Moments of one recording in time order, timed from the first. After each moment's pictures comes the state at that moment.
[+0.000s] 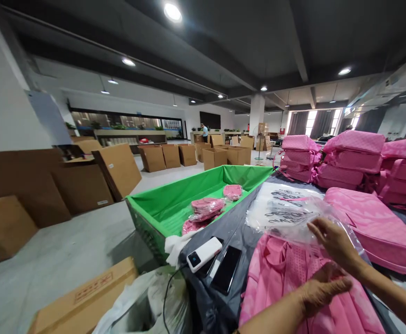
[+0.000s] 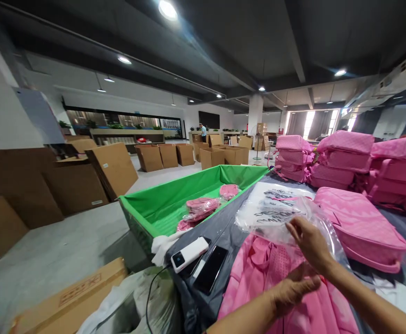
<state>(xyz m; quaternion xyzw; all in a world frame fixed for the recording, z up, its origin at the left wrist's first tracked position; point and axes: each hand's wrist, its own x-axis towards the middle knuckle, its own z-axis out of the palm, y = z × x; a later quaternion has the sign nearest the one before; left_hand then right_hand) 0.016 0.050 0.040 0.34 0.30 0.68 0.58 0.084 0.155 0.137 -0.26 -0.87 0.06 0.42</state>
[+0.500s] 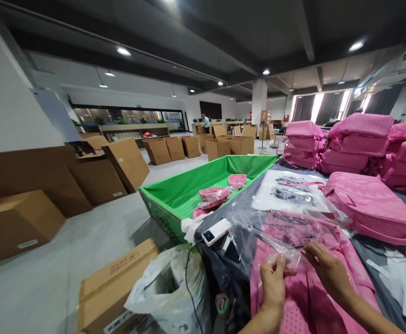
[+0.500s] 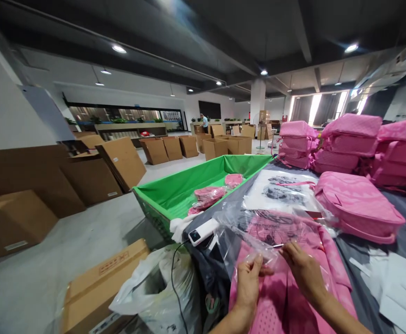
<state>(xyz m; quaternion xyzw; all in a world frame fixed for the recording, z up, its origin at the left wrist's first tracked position) -0.020 -0.057 0.016 0.14 0.50 0.76 0.39 0.103 0.057 0.035 -0.25 -0.89 0.02 0.38</state>
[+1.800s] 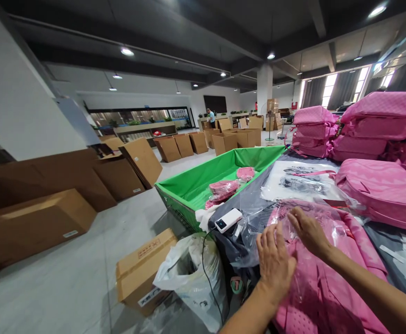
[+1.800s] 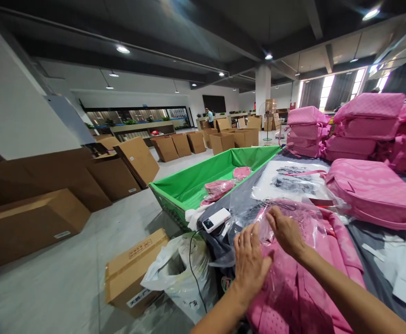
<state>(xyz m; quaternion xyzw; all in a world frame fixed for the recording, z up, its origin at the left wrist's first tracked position) -0.048 -0.109 0.041 0.52 0.75 0.37 -0.15 0.035 0.049 0.081 -0.26 -0.90 0.14 0.32</state>
